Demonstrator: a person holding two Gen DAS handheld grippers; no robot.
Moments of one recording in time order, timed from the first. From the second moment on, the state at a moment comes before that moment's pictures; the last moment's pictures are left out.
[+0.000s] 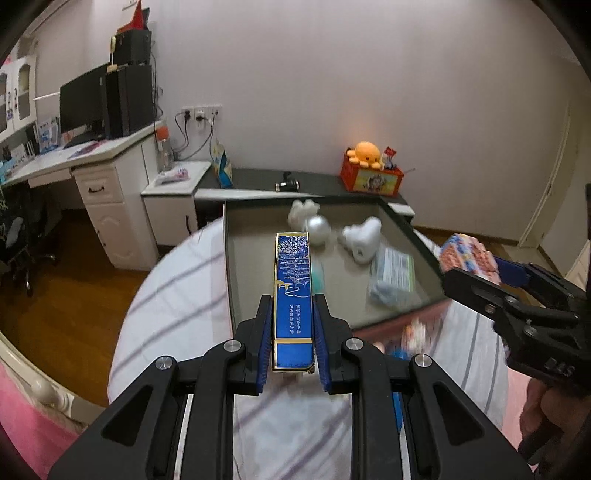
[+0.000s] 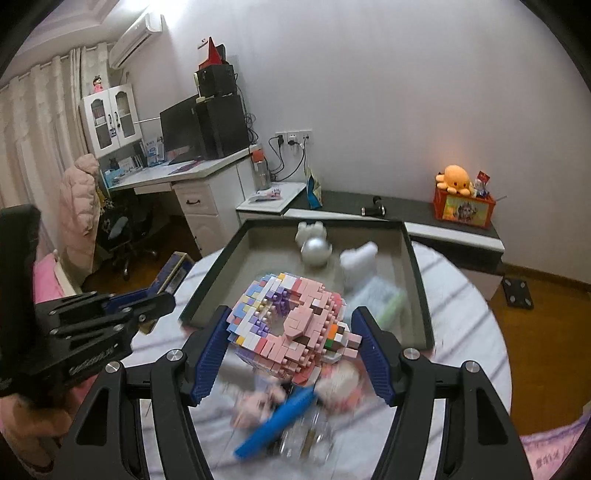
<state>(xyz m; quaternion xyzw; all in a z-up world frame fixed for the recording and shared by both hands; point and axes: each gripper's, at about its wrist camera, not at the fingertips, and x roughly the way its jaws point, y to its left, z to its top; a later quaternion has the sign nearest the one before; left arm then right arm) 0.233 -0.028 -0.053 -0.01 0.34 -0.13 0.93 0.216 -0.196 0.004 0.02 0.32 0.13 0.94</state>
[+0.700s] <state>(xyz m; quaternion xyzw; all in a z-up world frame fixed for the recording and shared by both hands) 0.351 -0.057 -0.099 -0.02 0.39 -0.12 0.92 0.346 -0.192 -0.056 0.00 0.39 0.12 0.91</state>
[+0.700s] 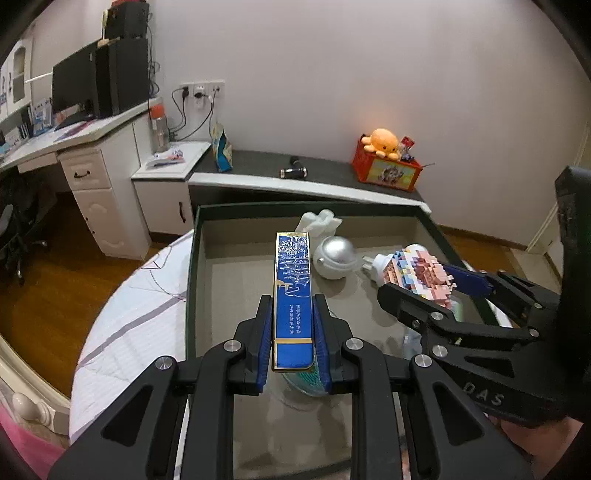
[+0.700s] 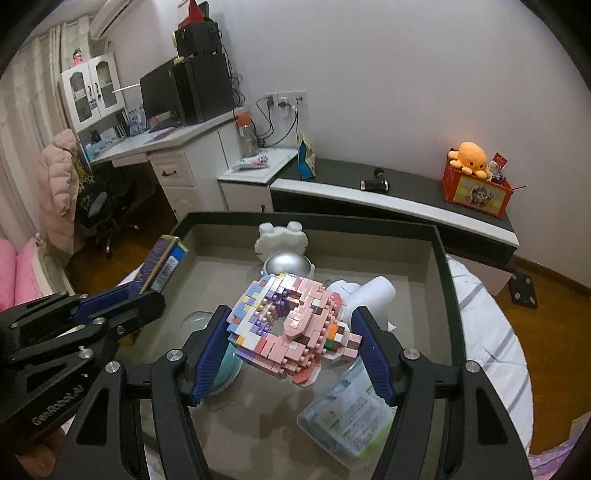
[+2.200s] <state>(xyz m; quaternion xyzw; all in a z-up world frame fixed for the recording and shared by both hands) 0.186 -0.027 -0.029 -0.01 0.30 -0.06 0.95 0.204 -0.206 0.014 0.07 0.31 0.10 0.94</state>
